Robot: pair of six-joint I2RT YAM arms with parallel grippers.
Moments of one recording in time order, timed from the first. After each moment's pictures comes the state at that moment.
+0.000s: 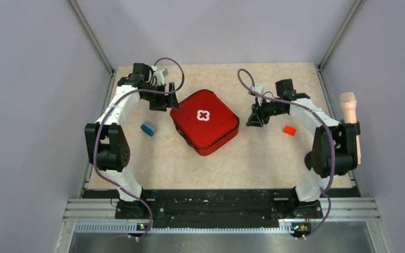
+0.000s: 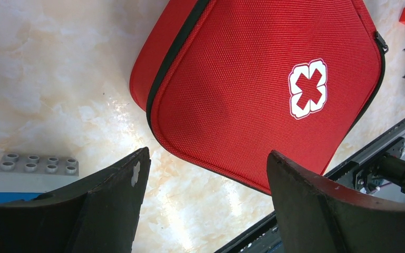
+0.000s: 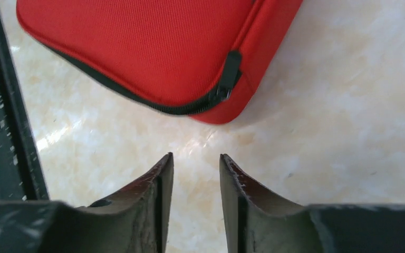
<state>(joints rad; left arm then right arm) -0.08 1.78 1.56 -0.84 0.53 -0.07 0.12 1.71 1.19 -0.64 -0.93 -0.67</state>
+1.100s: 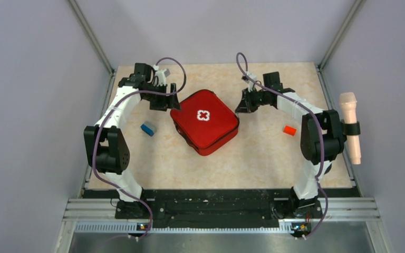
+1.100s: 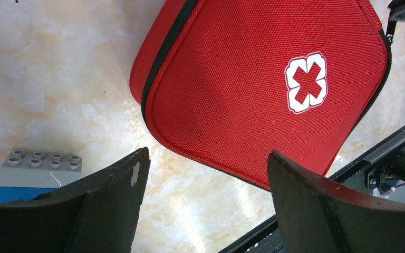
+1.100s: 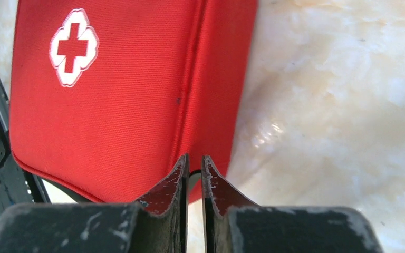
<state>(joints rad) -0.11 1.75 1.54 -0.84 0.49 -0.05 0.24 1.86 1.33 -0.32 -0.77 -0.15</state>
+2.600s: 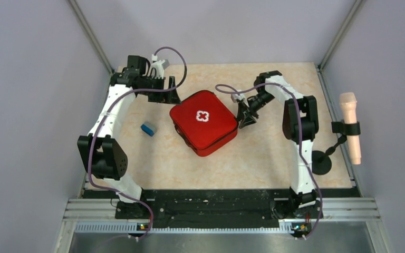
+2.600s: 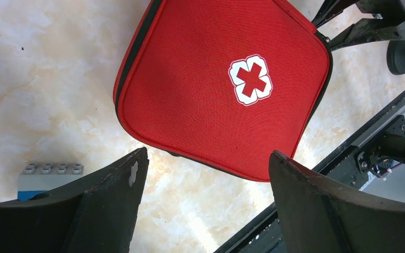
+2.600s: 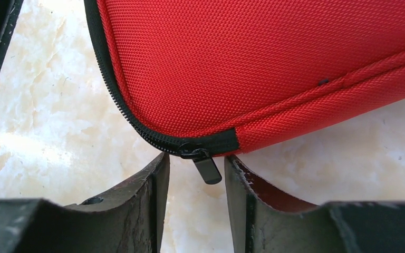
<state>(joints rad) -0.11 1.67 1.65 -0.92 0.57 0.02 0.24 2.29 1.90 -1.46 -0.95 -1.70</state>
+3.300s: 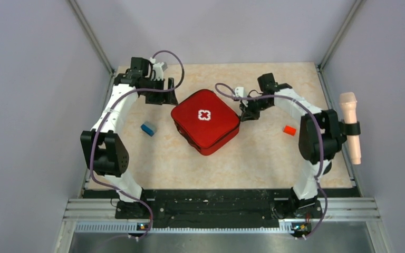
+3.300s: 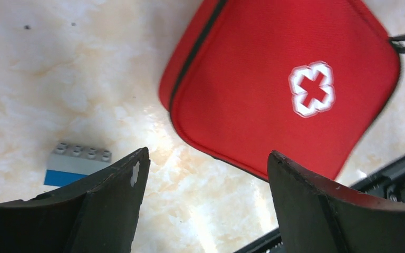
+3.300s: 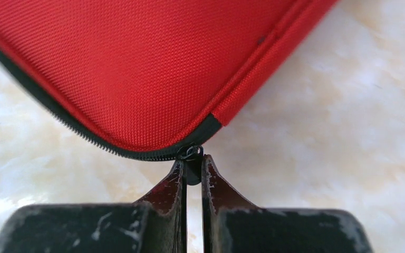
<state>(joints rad) -0.11 1.70 1.62 -0.89 0.44 -0.01 0.25 1.95 1.51 -0.87 -0.76 -1.11</state>
